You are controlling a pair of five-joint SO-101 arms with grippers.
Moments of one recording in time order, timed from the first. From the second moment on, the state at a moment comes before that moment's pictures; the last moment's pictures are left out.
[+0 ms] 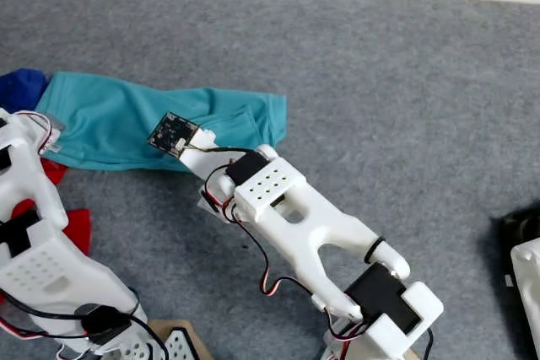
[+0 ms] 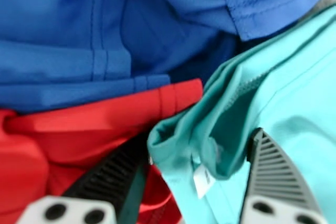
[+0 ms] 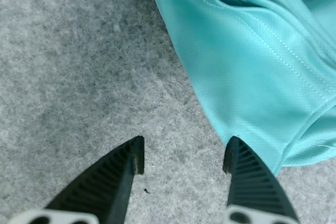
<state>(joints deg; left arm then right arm) -42.1 21.2 7.1 43.0 19.8 -46.3 -1.1 21.9 53.6 21.8</state>
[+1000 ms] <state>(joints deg) -36.6 14.8 6.6 51.2 20.0 -46.5 -1.1 21.9 53.6 21.8</state>
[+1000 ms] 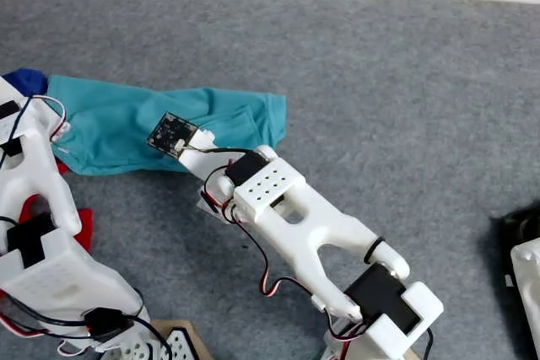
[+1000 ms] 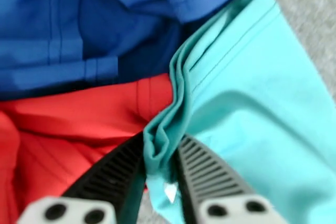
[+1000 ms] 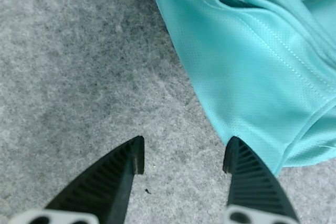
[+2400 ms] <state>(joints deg) -36.5 8.0 8.3 55.3 19.8 -46.5 -1.1 21.9 53.6 21.8</state>
